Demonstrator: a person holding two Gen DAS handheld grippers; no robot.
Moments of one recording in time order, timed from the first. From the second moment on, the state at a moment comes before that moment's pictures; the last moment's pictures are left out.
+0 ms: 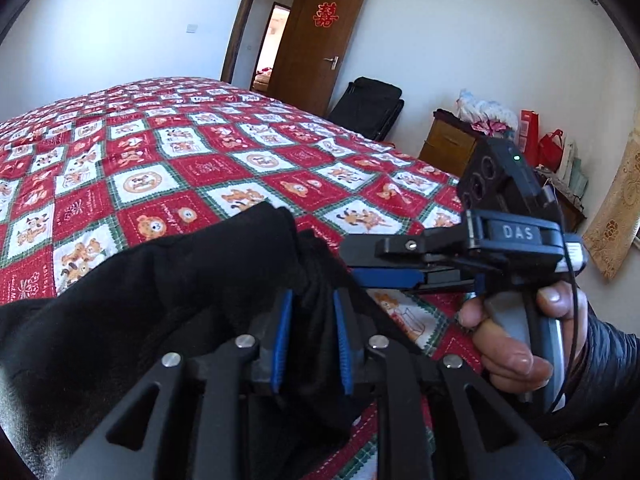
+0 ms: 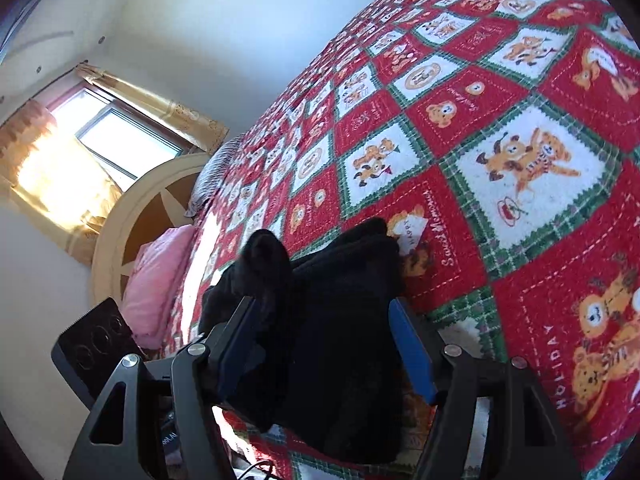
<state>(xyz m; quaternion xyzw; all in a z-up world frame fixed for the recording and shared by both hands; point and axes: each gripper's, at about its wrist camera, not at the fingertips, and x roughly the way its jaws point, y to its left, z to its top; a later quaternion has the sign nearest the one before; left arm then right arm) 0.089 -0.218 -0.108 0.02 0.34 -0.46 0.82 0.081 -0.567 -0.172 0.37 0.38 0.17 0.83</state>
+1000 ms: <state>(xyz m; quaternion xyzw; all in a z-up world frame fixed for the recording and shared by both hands) 0.104 -0.066 -0.139 -0.01 0.32 -0.19 0.93 0.089 -0.498 -0.159 0.23 0.45 0.14 0.85</state>
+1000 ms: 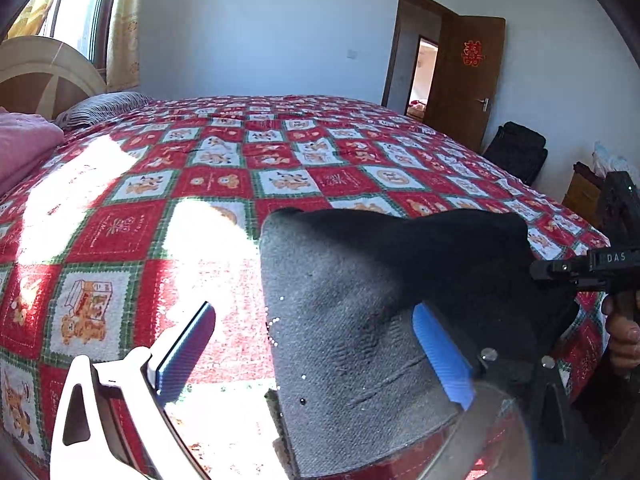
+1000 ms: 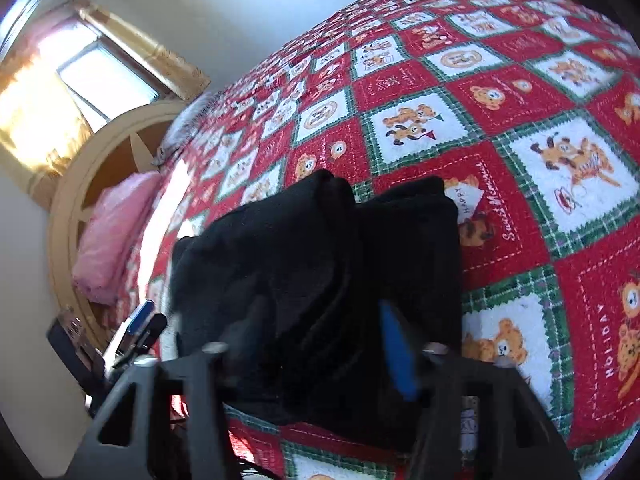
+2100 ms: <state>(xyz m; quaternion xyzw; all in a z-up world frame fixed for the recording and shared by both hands) 0.106 -0.057 -0.148 -0.02 0.35 -0.18 0.92 0.070 -0.544 -0.149 0.21 0.43 0.10 0.87</state>
